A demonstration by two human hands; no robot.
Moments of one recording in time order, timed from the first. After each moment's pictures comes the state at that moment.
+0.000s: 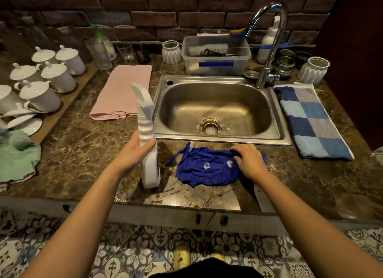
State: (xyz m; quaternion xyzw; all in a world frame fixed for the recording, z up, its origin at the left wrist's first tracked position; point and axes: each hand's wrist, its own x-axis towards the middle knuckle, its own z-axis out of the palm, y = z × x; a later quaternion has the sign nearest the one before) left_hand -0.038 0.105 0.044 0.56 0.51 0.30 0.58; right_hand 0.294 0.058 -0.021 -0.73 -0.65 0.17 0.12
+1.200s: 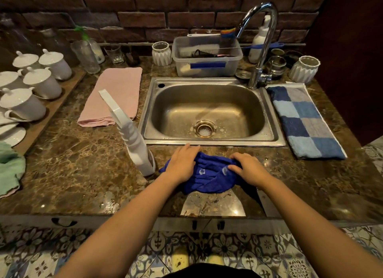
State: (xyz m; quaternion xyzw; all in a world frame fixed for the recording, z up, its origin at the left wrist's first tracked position) left_hand 0.091 0.118 -0.031 0.86 0.47 0.04 0.19; right_hand 0.306 0.051 -0.014 -0.70 -0.66 0.24 0.07
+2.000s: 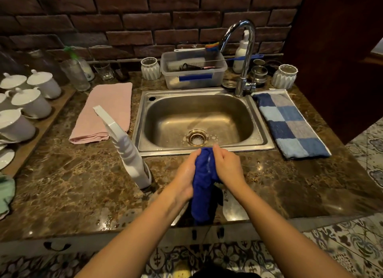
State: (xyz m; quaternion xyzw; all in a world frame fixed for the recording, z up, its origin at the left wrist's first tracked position) left_hand 0.125 0.071 0.049 0.18 0.41 0.30 0.84; right_hand 0.224 0.044 0.055 -0.76 -0.45 0.28 0.38
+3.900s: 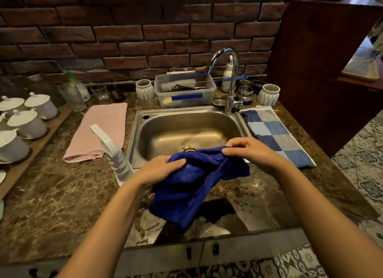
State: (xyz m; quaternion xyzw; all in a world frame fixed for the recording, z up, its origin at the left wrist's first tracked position) left_hand 0.070 0.089 0.123 0.58 0.47 0.17 0.65; right_hand 0.313 0.033 0.143 -0.63 -0.56 0.45 0.30
